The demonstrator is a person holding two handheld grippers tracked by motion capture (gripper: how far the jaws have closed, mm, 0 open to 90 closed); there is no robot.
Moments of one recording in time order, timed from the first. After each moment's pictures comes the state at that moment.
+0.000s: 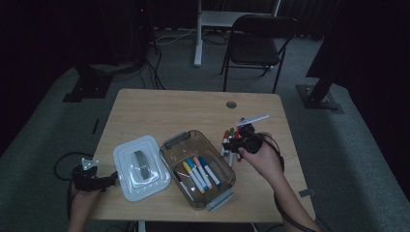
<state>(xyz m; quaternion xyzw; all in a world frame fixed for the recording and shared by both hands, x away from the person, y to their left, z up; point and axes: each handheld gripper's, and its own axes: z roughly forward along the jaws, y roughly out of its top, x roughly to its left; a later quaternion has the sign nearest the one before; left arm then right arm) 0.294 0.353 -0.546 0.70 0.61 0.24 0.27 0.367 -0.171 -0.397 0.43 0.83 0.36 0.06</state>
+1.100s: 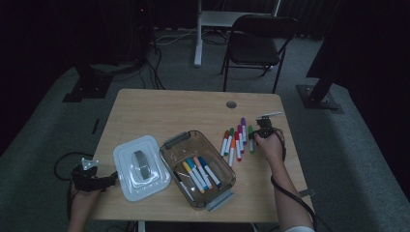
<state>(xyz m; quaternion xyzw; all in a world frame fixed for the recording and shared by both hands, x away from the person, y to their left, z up) 0.294 0.353 -0.546 0.70 0.61 0.24 0.27 0.486 -0.256 -0.517 0.63 0.73 0.25 0.08</state>
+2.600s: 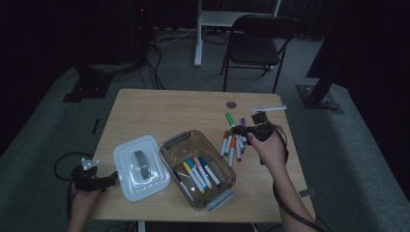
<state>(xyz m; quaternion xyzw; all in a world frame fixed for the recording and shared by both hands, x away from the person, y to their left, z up) 0.294 0.353 -0.546 0.70 0.61 0.24 0.27 0.386 -0.190 -0.379 0.49 0.75 0.43 0.05</state>
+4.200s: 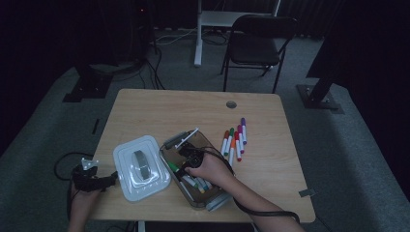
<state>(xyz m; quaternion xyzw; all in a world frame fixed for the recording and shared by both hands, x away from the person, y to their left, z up) 0.294 0.353 -0.546 0.70 0.61 0.24 0.27 0.357 -0.006 -0.458 0.35 0.90 0.22 -0.10</state>
